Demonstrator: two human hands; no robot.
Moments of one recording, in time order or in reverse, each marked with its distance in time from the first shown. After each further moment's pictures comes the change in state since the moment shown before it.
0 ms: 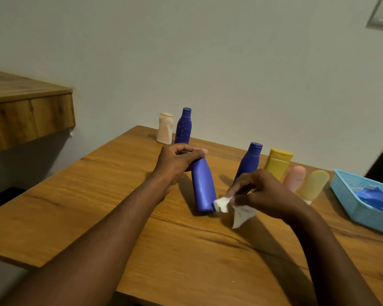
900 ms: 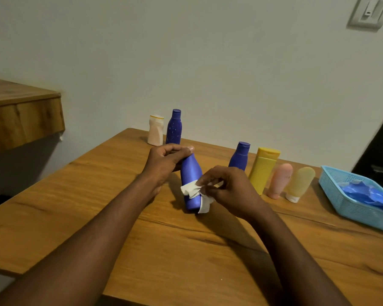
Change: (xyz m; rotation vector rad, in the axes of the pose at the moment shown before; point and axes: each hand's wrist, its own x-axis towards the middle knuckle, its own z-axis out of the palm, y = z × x) left_hand 0.002 0.000 -0.002 -0.070 -0.047 -0.027; right_hand 0.015 -0.009 0.038 0.045 0.247 -0.172
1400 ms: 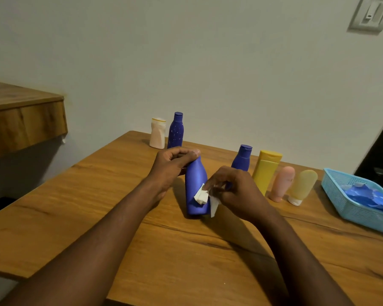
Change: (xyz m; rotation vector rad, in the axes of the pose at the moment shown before) left_hand -0.005 0.000 0.005 0.017 -0.071 0.017; right_hand -0.001 0.003 -0.007 -0.071 0.005 -0.007
